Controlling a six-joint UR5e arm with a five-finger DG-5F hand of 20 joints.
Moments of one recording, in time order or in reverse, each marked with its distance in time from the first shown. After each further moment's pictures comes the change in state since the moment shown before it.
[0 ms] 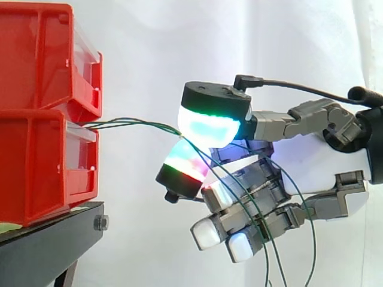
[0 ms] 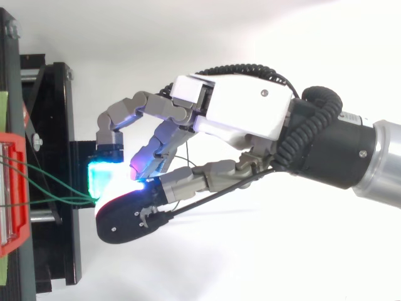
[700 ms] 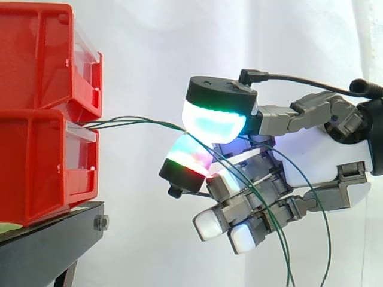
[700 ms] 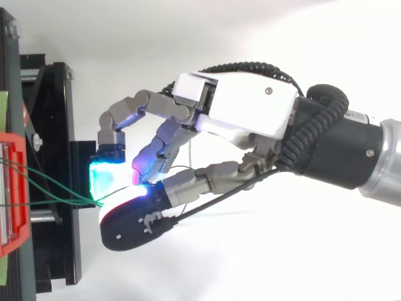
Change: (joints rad) arm 0.000 0.008 0.010 -0.026 -0.001 0.004
